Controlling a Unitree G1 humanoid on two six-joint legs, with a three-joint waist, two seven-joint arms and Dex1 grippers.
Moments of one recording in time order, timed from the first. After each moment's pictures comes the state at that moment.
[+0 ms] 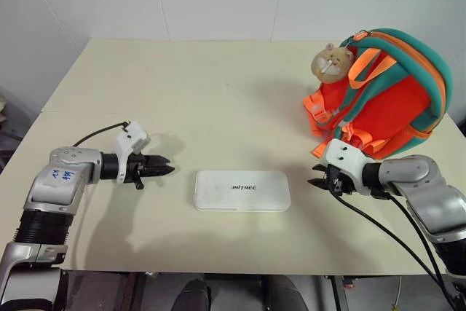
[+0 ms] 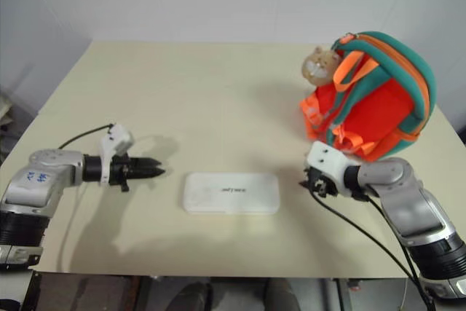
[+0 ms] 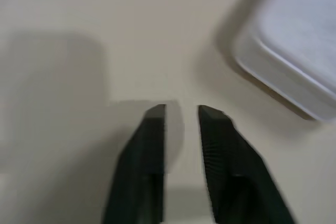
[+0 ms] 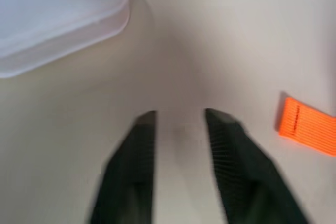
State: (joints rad) left arm -0.53 0.81 0.03 0.13 -0.29 0.67 -1.05; right arm -0.38 -0.90 0.12 -0.29 0.11 0.68 0.98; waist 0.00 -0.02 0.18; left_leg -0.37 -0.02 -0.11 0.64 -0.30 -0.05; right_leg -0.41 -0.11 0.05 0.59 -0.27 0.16
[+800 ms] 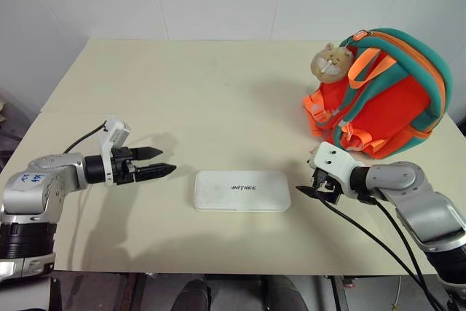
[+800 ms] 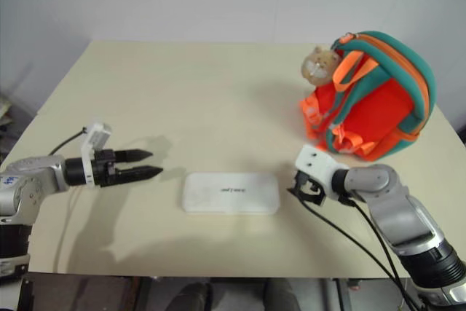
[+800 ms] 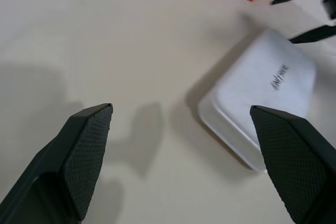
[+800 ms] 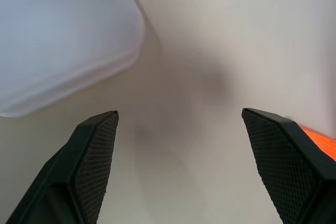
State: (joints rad) left arm -0.40 0.81 0.19 0.01 -0.54 0.90 -1.03; right arm -0.37 -0.84 0.18 -0.38 0.09 0.74 0.83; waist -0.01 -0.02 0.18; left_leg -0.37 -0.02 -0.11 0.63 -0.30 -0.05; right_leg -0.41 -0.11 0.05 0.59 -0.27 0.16
